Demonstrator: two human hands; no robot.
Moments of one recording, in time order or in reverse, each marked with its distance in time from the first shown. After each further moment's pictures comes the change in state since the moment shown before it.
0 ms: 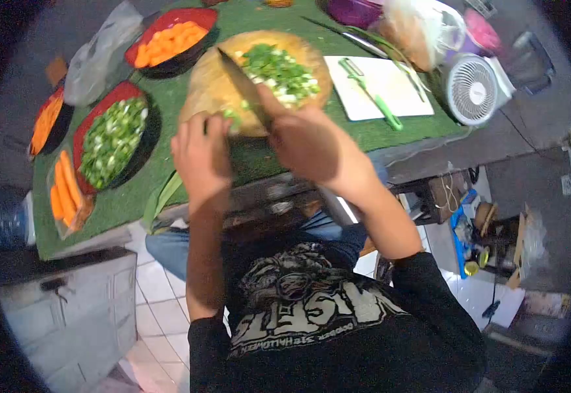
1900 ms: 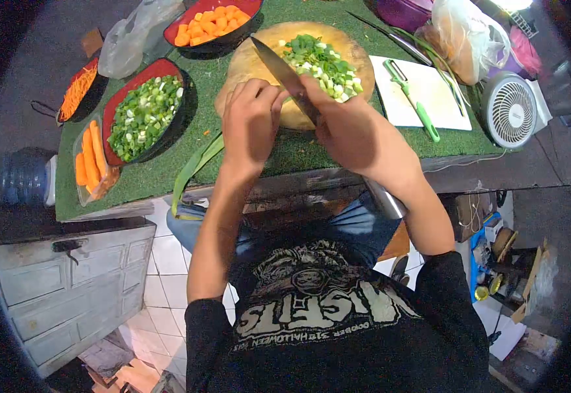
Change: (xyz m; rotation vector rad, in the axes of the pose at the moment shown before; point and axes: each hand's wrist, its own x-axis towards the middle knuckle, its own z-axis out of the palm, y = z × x) left_hand 0.034 0.006 0.020 -0.292 0.078 0.136; right_hand 0.006 0.012 -0.014 0.286 -0.063 0.165
